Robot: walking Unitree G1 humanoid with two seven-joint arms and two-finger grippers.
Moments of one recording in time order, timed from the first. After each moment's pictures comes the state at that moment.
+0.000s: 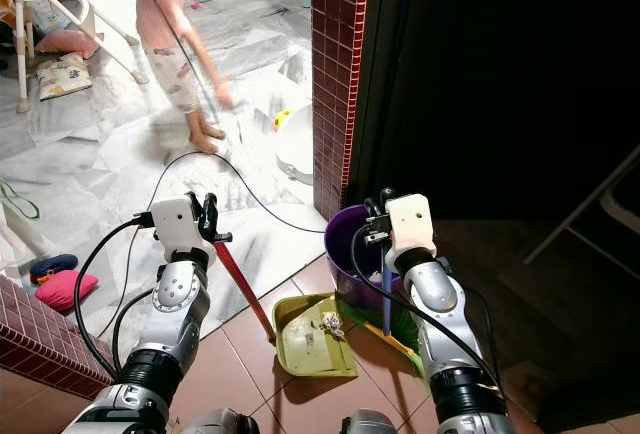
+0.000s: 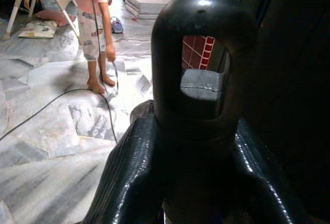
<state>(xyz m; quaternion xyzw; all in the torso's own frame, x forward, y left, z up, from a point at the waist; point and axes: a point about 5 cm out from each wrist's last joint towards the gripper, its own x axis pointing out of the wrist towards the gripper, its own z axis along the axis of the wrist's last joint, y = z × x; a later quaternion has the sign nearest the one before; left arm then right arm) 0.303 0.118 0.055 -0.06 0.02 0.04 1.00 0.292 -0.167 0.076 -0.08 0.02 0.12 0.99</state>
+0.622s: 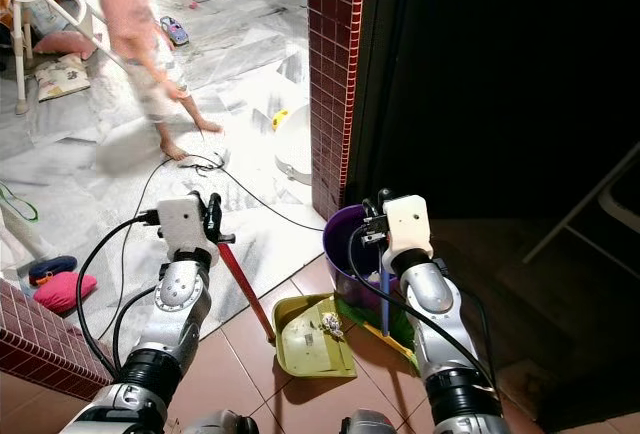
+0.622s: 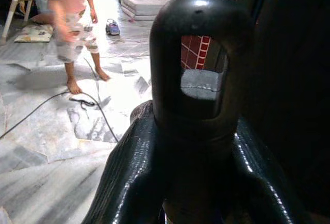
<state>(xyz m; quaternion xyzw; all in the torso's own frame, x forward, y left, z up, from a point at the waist) 0.303 0.116 0.055 -0.02 0.02 0.02 1.00 0.291 -0.160 0.075 -0.07 0.02 0.11 0.99</state>
